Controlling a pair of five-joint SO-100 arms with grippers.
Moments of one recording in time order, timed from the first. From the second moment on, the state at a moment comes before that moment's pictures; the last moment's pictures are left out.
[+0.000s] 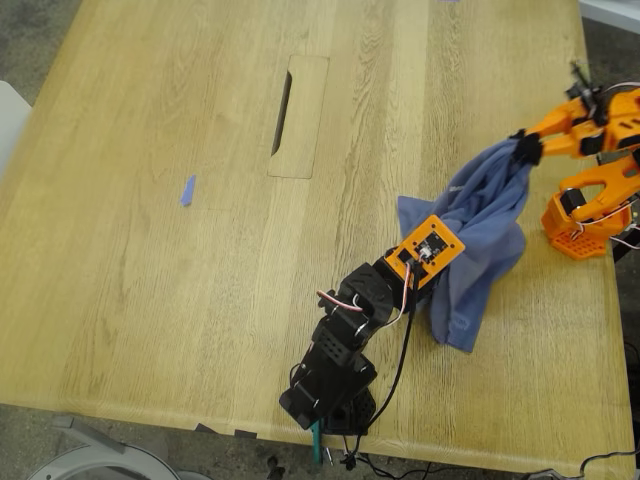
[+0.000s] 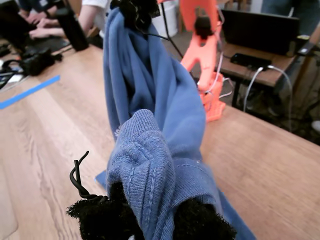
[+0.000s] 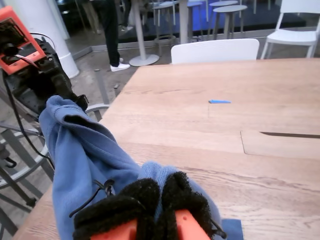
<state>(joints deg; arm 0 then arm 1) 41.9 153.5 93.6 72.1 -75.2 -21.4 147.6 79.4 70.5 -83.0</state>
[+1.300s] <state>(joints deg) 4.5 160.6 140.0 32.2 -75.4 7.7 138.4 139.4 -1.8 -83.8</state>
